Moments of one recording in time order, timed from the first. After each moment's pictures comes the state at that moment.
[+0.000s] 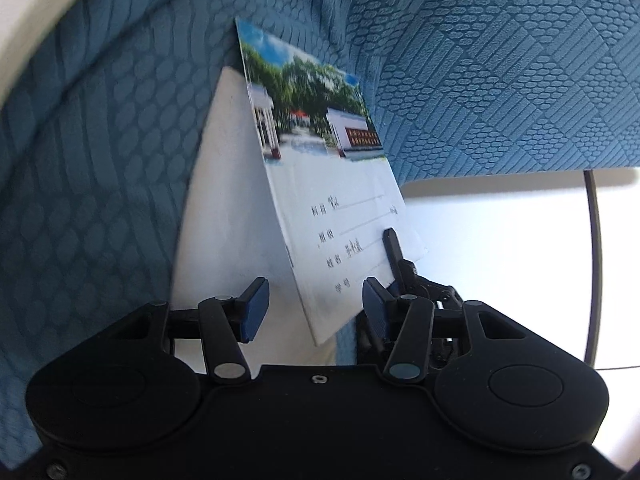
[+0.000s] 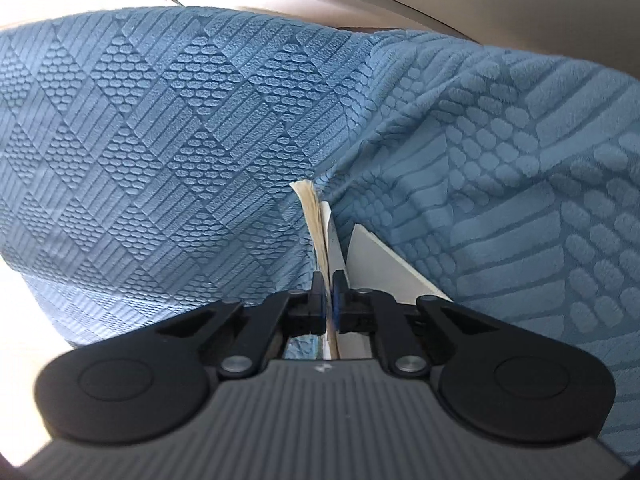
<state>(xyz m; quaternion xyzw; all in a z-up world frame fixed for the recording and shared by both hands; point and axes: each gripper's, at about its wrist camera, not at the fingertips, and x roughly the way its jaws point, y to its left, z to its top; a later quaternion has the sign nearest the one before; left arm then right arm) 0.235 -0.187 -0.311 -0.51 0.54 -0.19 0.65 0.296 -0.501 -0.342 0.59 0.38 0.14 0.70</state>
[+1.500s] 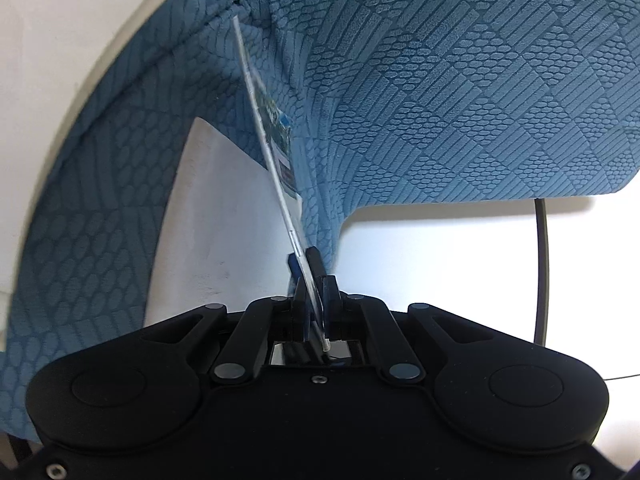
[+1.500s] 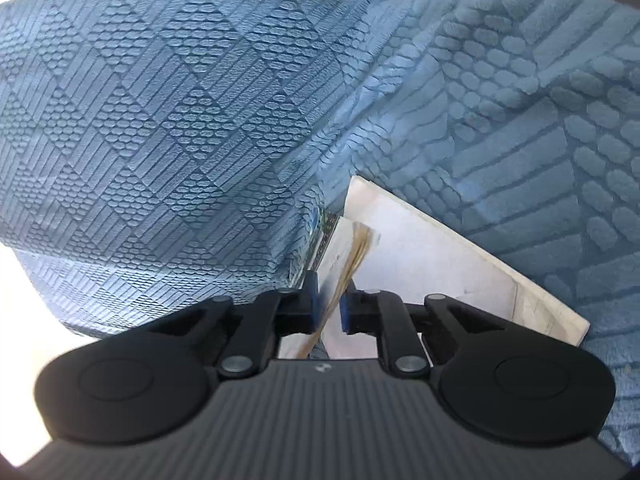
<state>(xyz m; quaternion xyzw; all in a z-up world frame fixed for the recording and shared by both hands) 0.232 -0.154 -0.263 -0.53 0.50 -0.18 0.65 0.288 -0.468 -0.334 0.56 0.40 0.15 0.71</state>
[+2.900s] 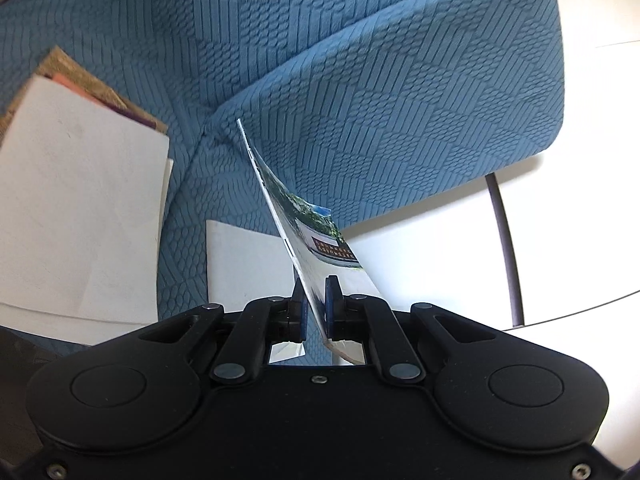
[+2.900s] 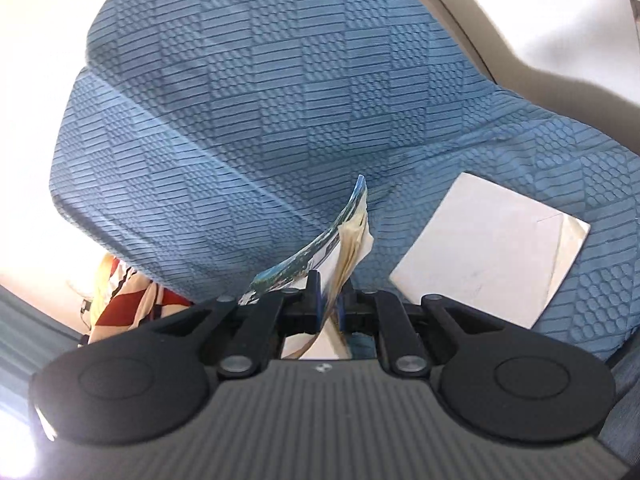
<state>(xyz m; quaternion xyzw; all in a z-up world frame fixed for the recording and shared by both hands) 0.197 -0.051 -0.117 -0.42 0.47 -0.21 0.75 0.171 -0.370 -0.156 0.39 0.36 0.12 0.84</state>
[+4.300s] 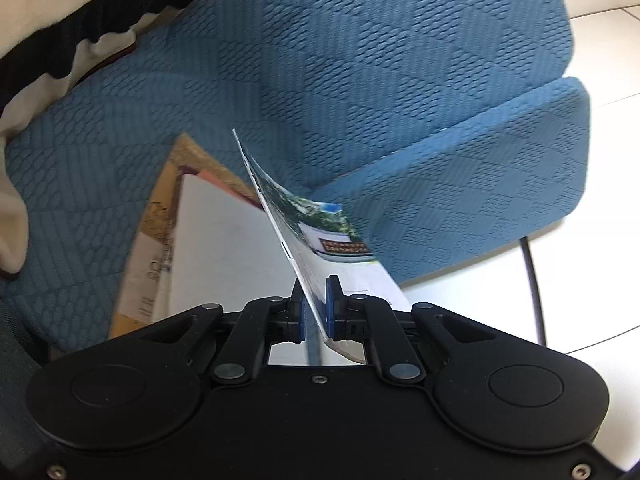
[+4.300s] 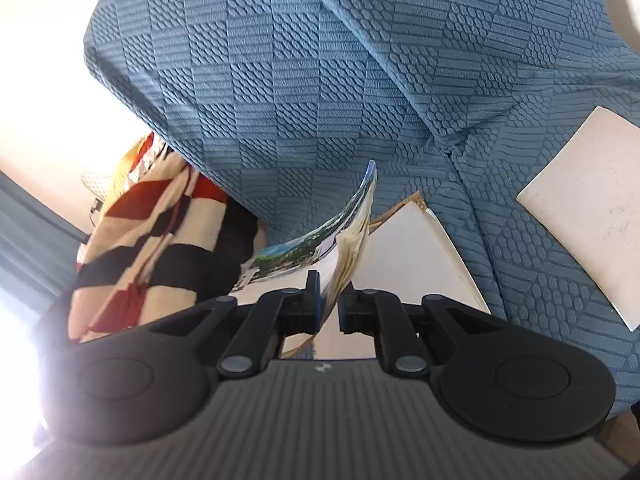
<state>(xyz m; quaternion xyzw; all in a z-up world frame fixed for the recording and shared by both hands) 0.199 0.106 -0.157 -0.42 0.44 -0.15 0.77 0.184 -0.219 -0.175 0.28 0.41 0.22 0.84</state>
